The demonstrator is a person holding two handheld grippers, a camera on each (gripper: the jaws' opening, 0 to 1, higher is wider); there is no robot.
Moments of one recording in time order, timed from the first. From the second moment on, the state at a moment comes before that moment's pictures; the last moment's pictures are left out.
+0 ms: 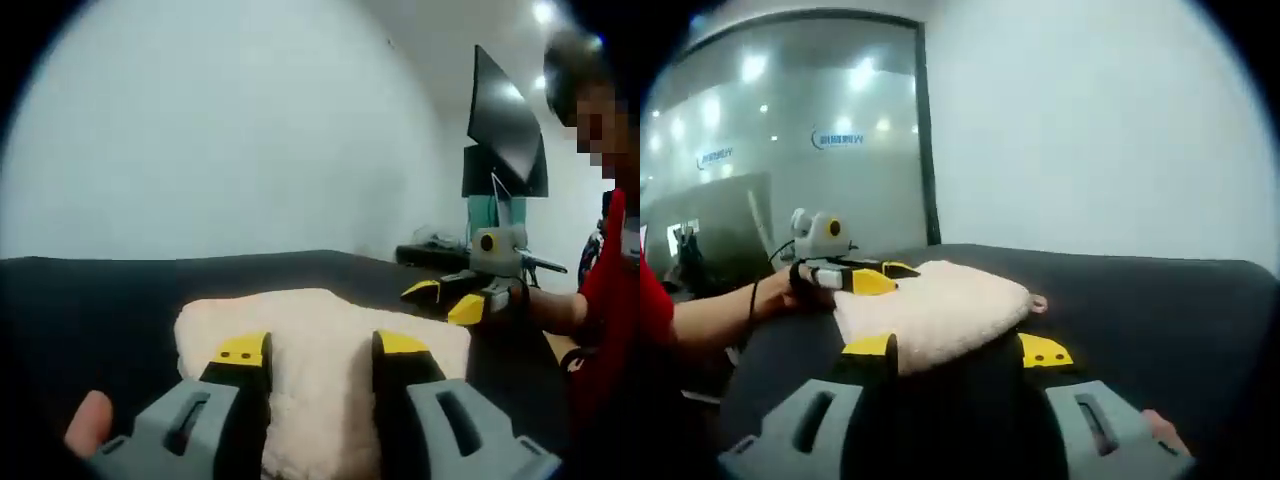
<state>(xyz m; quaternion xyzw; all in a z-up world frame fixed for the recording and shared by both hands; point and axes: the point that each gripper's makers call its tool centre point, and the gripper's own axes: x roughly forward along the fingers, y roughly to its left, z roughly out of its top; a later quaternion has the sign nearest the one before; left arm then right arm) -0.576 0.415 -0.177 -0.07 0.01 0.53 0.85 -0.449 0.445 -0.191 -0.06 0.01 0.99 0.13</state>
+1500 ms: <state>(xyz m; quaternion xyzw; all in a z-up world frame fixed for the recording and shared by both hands) -0.626 0.361 -0.199 -0.39 -0.06 0.62 0.68 -0.505 0.447 -0.216 -0.17 0.37 0.89 0.20</state>
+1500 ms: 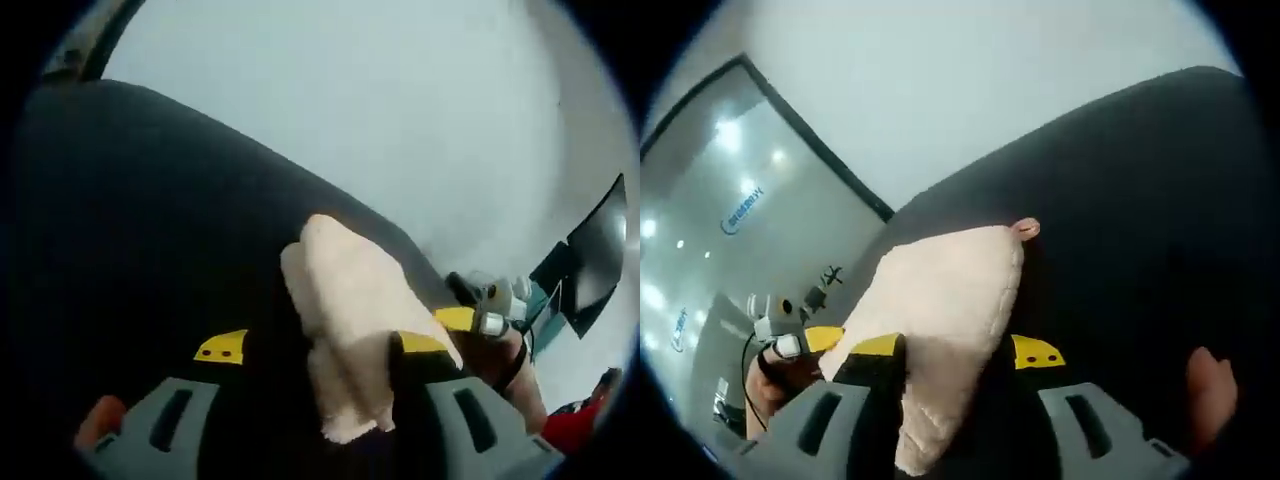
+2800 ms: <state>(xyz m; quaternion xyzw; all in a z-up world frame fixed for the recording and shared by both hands) -0.362 0.370 -0.169 -0.23 0.04 0.45 0.86 -0.267 0.443 -0.193 -0.12 0.28 0.92 0.25</state>
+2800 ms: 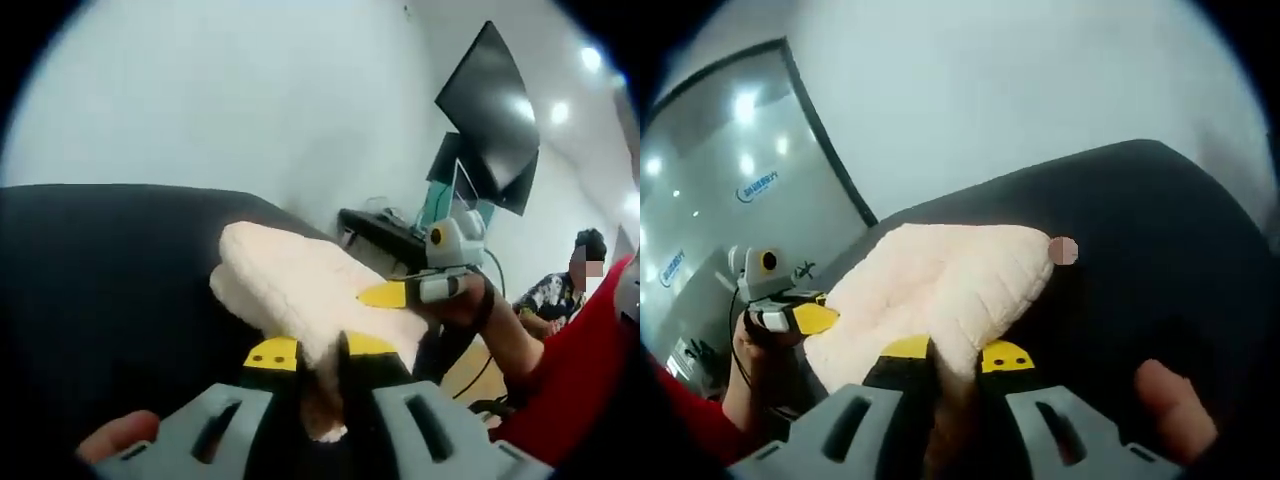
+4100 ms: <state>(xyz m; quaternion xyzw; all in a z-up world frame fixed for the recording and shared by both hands) -0.353 0.373 -0.163 0.02 0.04 0.35 0.94 -0.260 0.438 -0.139 0.05 0.03 0.98 0.18</state>
